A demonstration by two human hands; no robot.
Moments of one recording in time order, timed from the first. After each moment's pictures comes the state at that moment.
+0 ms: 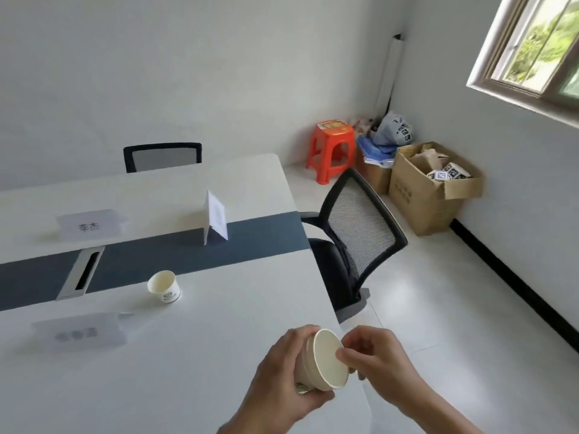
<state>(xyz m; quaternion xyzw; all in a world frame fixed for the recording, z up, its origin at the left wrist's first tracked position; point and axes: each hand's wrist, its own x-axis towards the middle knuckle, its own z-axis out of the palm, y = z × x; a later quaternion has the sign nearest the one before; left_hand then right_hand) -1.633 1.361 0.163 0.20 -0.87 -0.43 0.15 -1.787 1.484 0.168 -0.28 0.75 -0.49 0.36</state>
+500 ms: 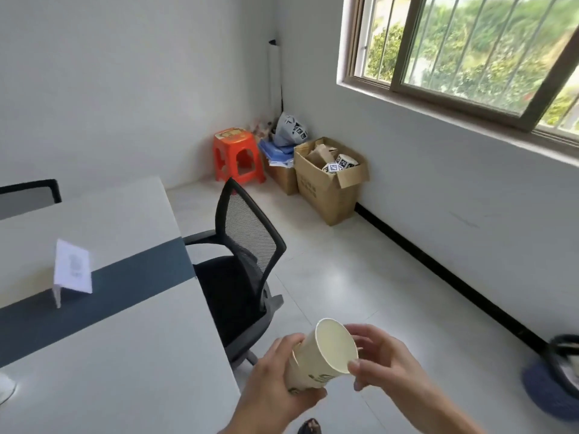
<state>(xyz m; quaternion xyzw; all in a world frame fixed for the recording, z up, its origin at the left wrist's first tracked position) -1.810 1.490 0.142 0.13 -0.87 -0.48 0.06 -1.919 1.678 0.158 -0.16 0.64 -0.65 0.37</state>
